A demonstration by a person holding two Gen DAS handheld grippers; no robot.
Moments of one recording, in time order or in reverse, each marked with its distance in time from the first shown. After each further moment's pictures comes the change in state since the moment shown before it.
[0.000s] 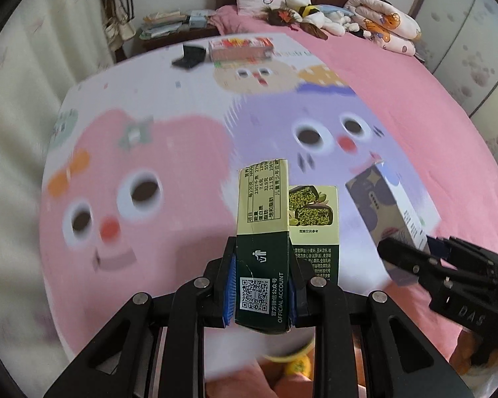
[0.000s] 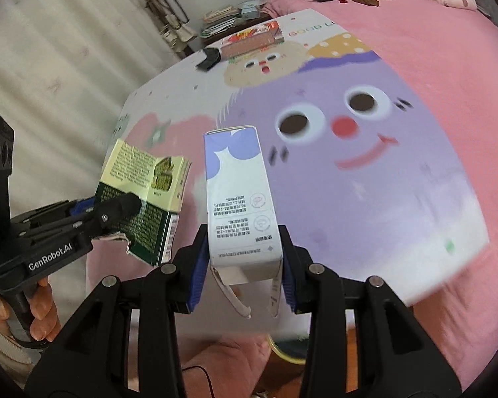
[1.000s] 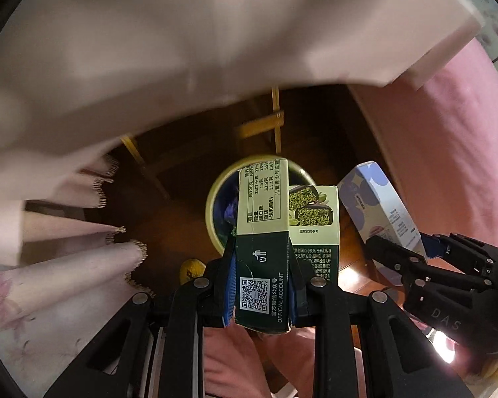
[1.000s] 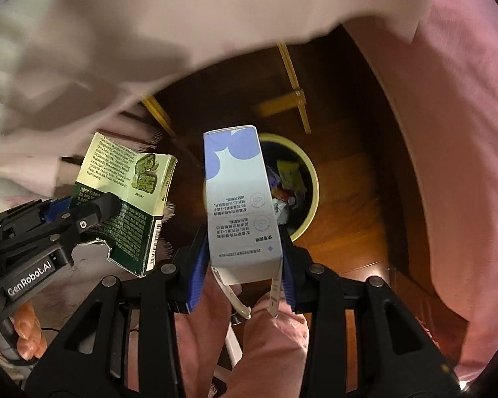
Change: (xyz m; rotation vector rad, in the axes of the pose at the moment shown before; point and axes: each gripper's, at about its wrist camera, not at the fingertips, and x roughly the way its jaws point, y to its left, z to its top) left arm 0.164 -0.091 -0.308 -0.009 0.334 0.016; right arm 0.079 -0.126 -0.300 0.097 0.348 -0.115
